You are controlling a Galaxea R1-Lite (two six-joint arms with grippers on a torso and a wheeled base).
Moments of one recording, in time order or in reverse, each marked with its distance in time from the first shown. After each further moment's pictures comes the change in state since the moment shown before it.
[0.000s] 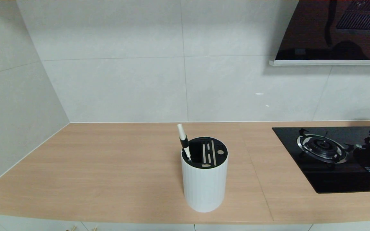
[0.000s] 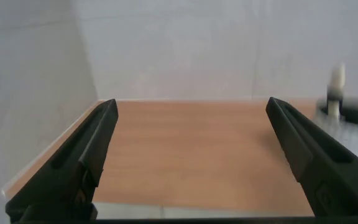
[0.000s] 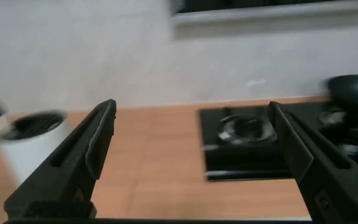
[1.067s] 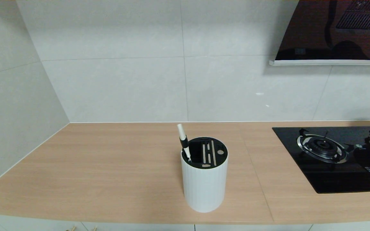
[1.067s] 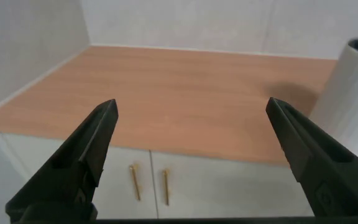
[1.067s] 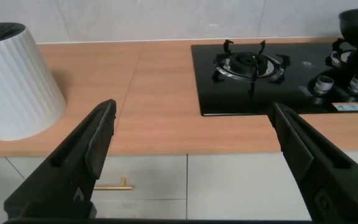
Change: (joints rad) left arm 0.147 -0.142 0.426 -0.034 -0.226 -0.021; right arm -0.127 -0.129 0.312 0.080 0.180 -0.017
